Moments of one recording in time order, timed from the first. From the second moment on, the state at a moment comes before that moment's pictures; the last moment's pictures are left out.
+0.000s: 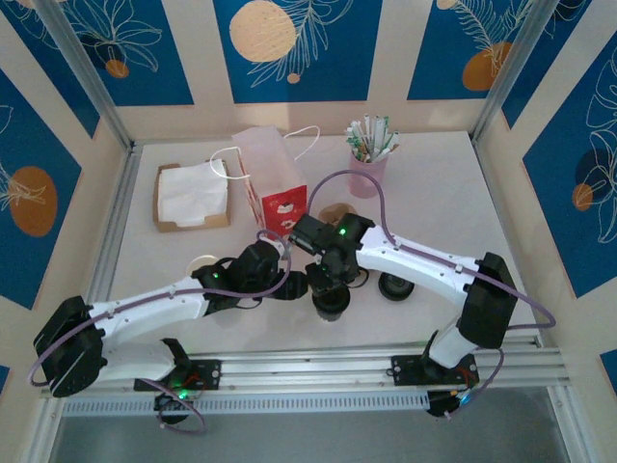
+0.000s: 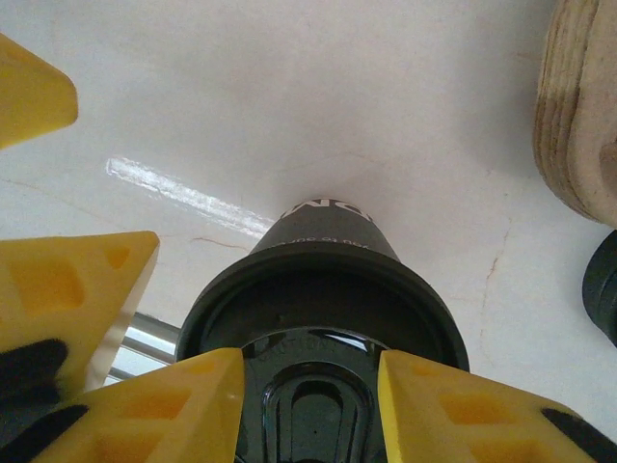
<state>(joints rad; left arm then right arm) -0.93 1.20 0.70 -0.27 0.09 -0.76 0.99 1.57 1.35 -1.22 0.03 0.57</state>
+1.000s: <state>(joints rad) -0.93 1.20 0.70 -0.28 0.09 -0.76 1.03 1.52 1.35 -1.29 0.05 0.59</state>
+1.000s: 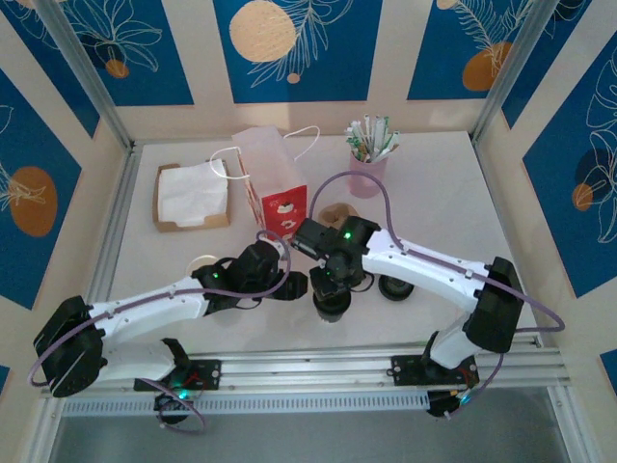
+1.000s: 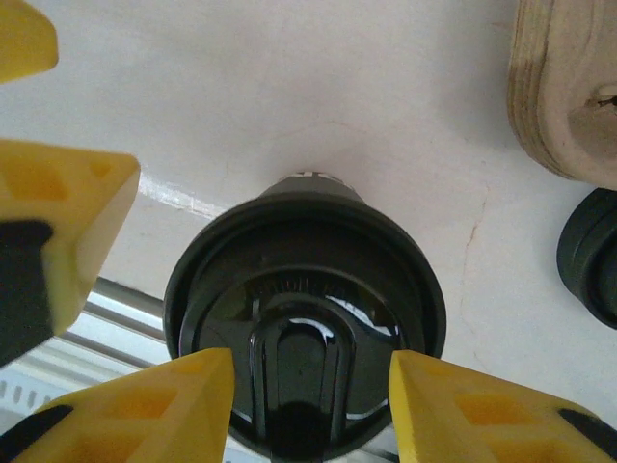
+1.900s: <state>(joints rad) -0.93 1.20 0.70 -0.28 0.09 -0.76 1.06 1.53 1.29 -1.28 0.02 0.62</state>
